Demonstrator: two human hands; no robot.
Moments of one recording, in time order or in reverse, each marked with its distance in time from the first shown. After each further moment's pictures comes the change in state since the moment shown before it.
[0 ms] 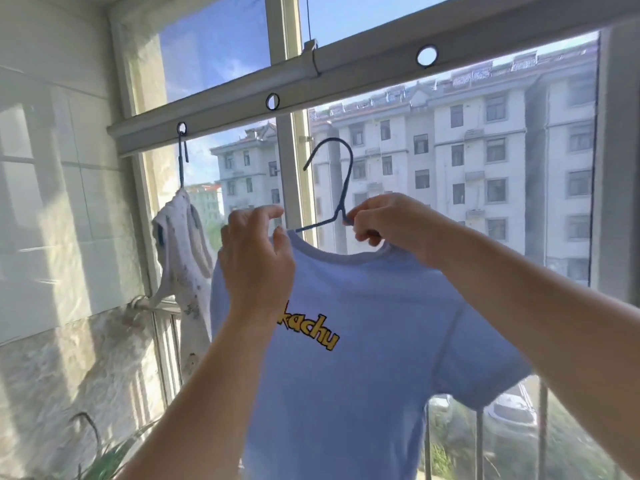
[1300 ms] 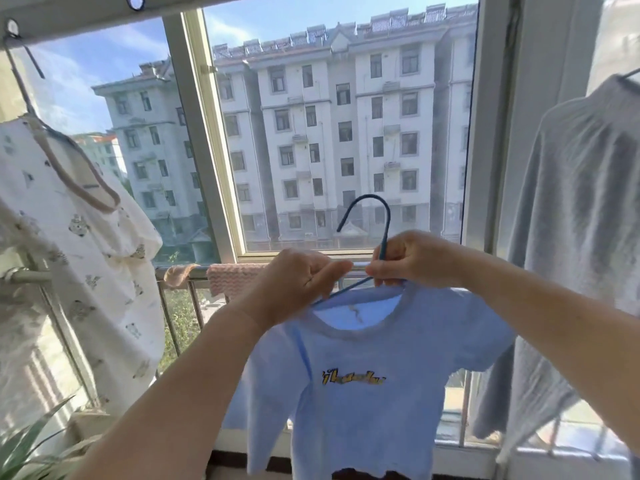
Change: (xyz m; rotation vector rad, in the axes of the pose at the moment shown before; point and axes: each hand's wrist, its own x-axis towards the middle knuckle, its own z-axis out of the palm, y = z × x) left_hand -0.103 0.021 0.061 -0.368 -0.870 0.443; right_hand -0.113 0.131 -0.042 -0.291 -0.154 0.092
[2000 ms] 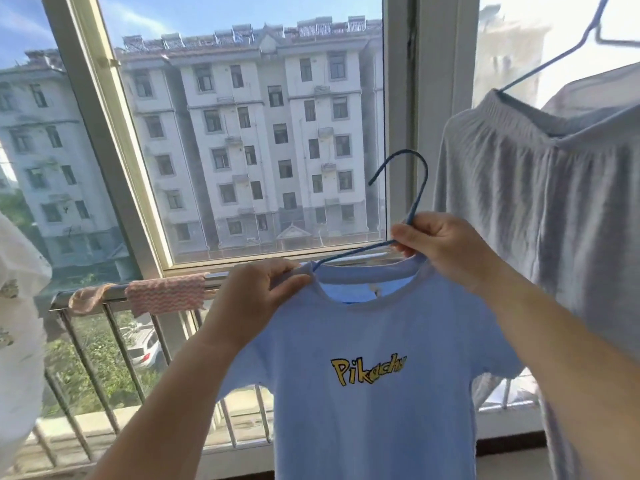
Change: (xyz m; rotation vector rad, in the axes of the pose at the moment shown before) left_hand 0.005 0.029 0.040 -0.124 0.089 -0.163; right_hand -0.087 0.040 -0.042 0.274 0.578 0.083
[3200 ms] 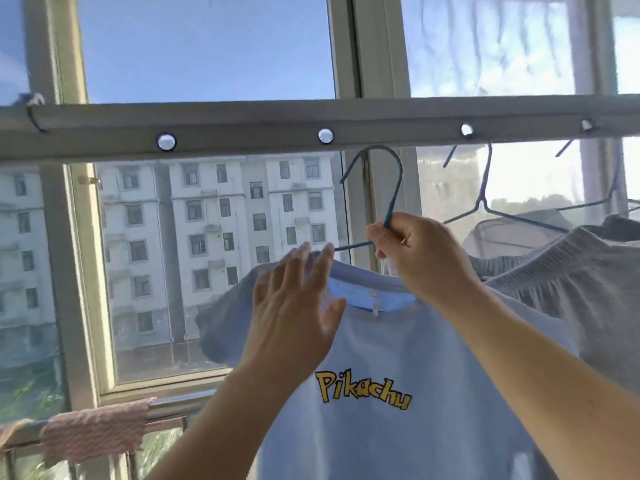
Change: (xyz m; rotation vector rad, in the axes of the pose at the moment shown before) left_hand 0.099 0.115 0.016 0.419 0.166 0.264; right_hand 0.064 -0.090 -0.067 -0.538 0.437 -0.231
